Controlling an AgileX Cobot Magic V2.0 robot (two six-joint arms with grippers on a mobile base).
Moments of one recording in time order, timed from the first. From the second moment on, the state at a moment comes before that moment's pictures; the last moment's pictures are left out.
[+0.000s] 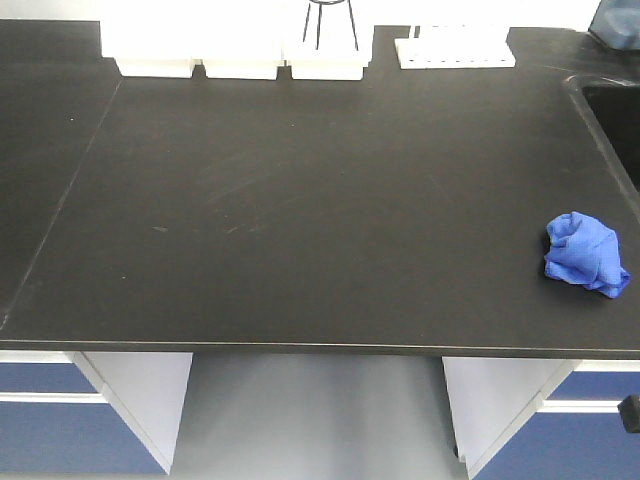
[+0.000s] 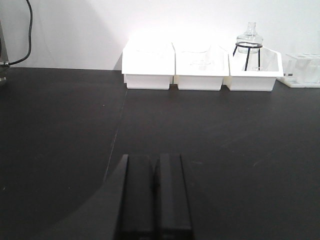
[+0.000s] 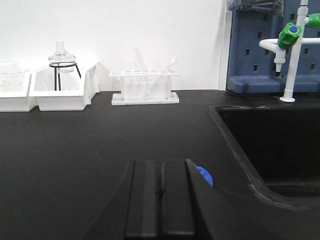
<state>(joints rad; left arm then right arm) -0.04 -0.01 0.03 0.14 0.15 -0.18 -0.06 -0.01 0.03 0.06 0.10 -0.04</state>
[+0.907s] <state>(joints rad) -0.04 -0.01 0.03 0.14 0.15 -0.18 -0.06 -0.01 0.03 0.06 0.10 -0.04</state>
